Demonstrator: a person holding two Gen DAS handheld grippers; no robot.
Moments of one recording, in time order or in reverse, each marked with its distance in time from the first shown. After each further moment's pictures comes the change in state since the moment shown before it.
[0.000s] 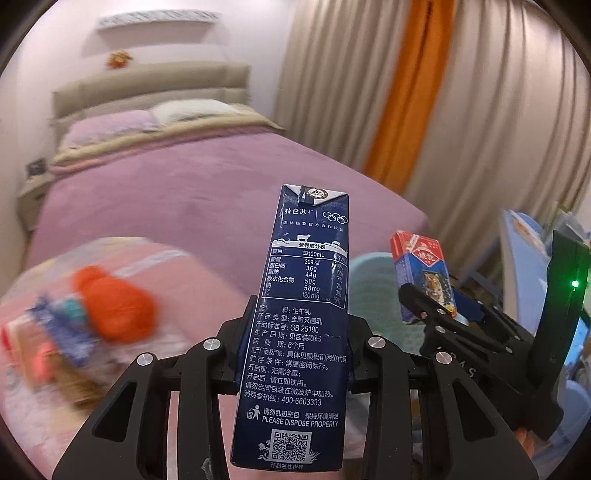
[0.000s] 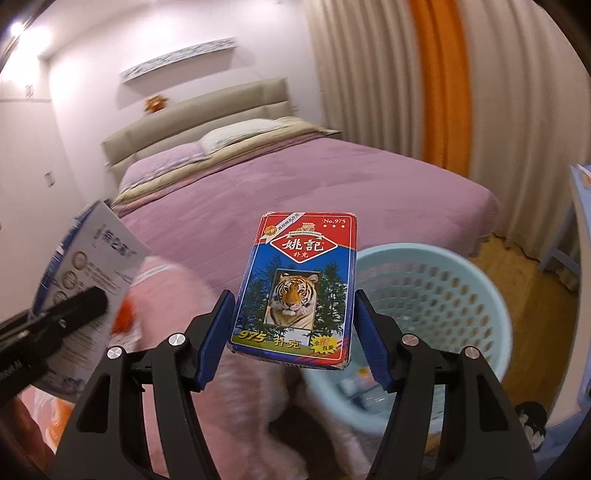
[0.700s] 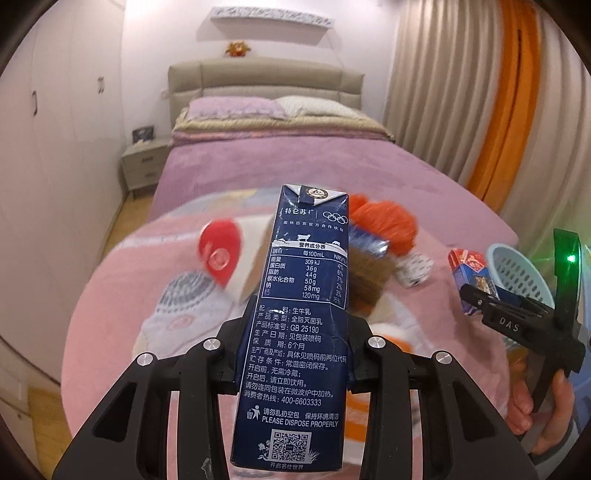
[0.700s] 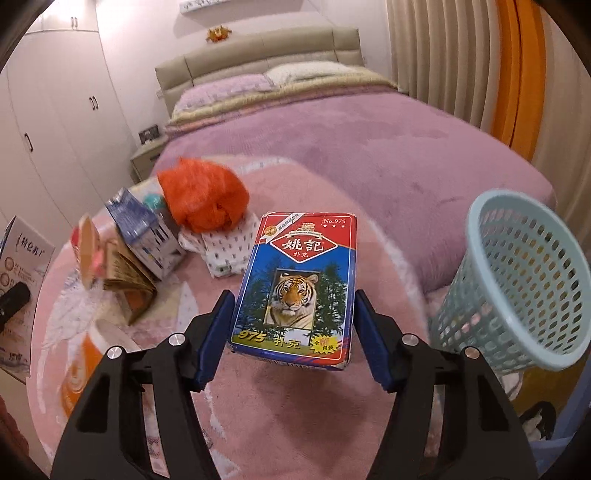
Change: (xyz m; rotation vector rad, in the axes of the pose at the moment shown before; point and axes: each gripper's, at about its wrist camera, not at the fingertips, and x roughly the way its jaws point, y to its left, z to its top) left arm -0.160 0.185 -0.104 -0.157 -0.060 0.376; right arm 0.033 0.166 -0.087 -0.192 0.201 0.166
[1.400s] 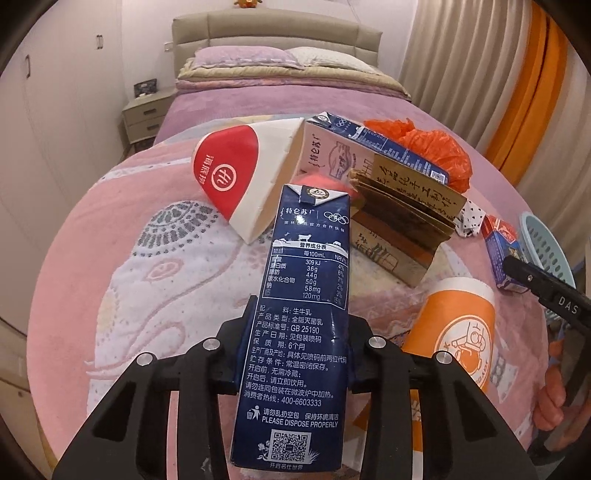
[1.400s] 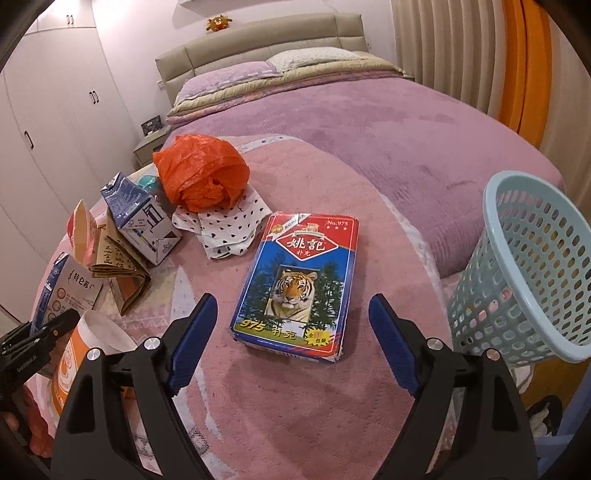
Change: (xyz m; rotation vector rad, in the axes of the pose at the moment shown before) left arm 0.075 0.038 -0.036 -0.061 0.197 0.025; right arm 0.028 0.002 -0.010 0.020 0.081 0.036
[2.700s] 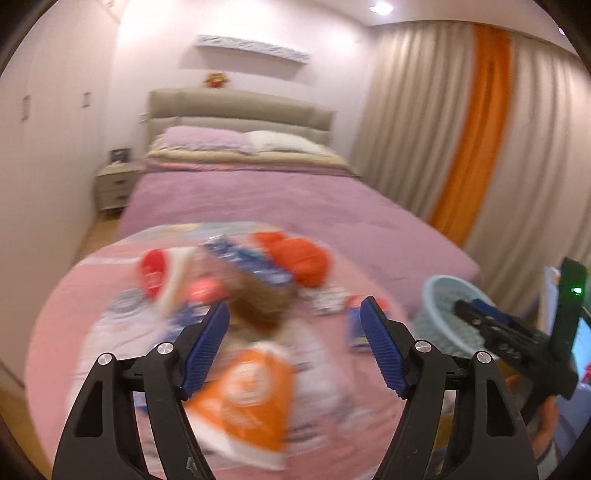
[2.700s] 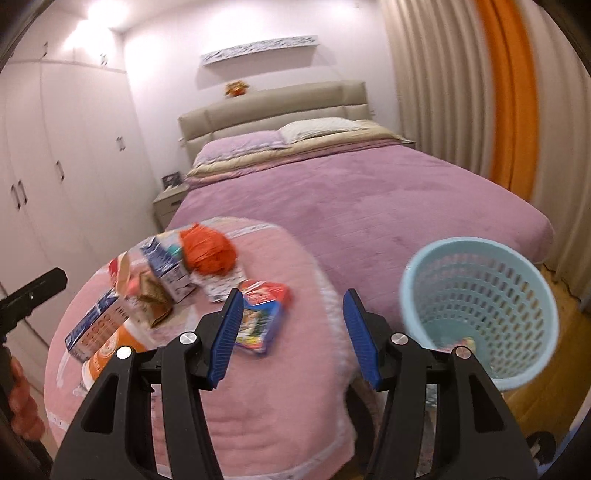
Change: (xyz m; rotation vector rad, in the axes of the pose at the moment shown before) left arm -0.103 -0.092 0.011 0.004 -0.317 -0.134; right arm -0.121 -0.055 -0.008 -0.062 -0.276 0.047
